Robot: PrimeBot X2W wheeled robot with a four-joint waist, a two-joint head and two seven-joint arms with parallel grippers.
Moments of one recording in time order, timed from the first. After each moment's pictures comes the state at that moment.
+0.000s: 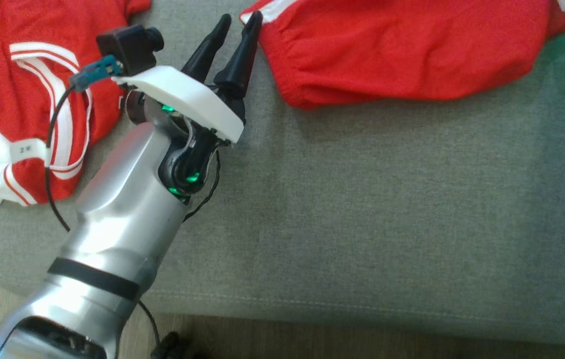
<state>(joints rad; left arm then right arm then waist) -0.84 0.10 -0.63 0.57 -0.99 -0.11 -0.15 -1.20 -0.25 -0.07 0.87 -0.10 0.13 0.13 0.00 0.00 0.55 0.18</state>
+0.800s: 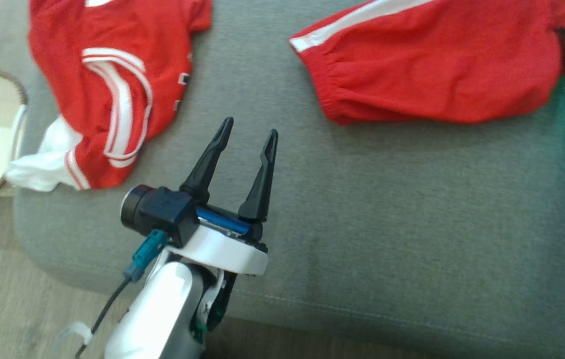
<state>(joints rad) -0.29 0.09 -0.53 0.04 -0.30 0.08 -0.26 -1.08 -0.32 -0.18 1.16 0.08 0.13 0.20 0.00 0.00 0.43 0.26</state>
